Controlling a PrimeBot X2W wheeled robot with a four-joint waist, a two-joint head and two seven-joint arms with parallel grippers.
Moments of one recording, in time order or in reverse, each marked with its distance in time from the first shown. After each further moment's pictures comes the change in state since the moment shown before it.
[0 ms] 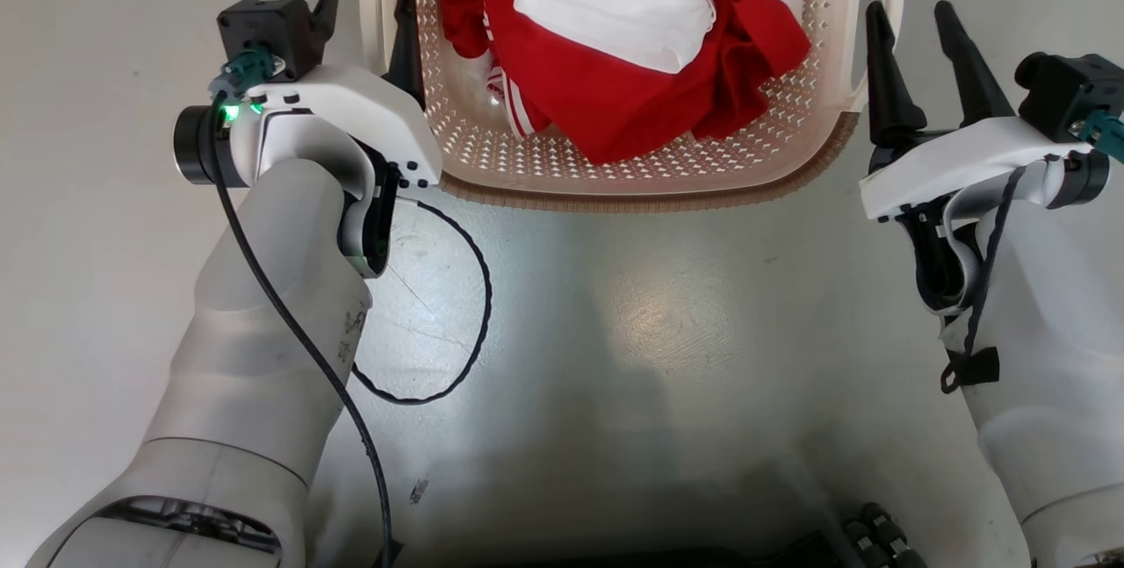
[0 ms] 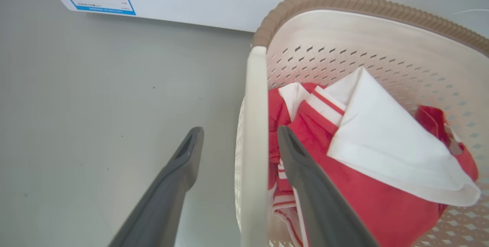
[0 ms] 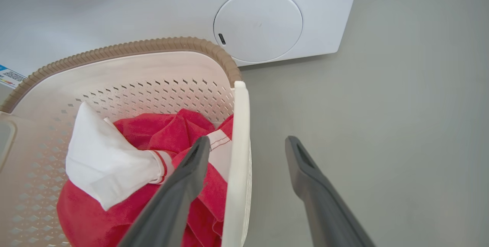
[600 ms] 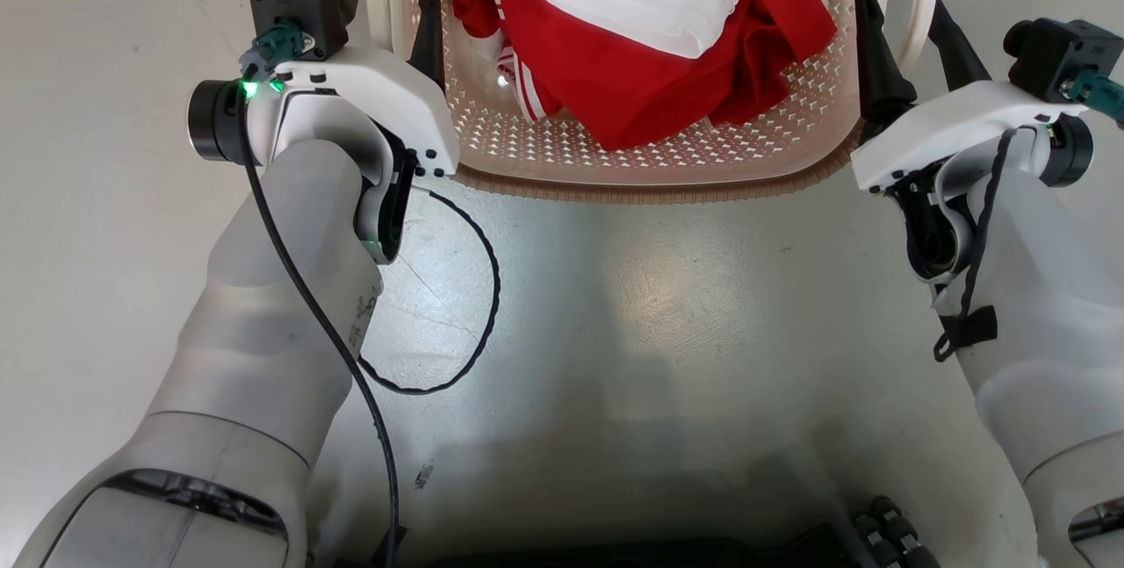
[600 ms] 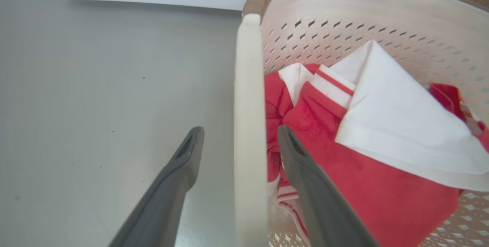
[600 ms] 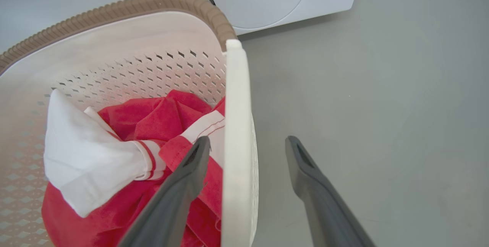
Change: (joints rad) left arm -0.058 0.000 -0.110 0.052 -0.048 0.010 0.000; right arm -0.116 -0.005 0.099 0.163 0.127 0.000 0.000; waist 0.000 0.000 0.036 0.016
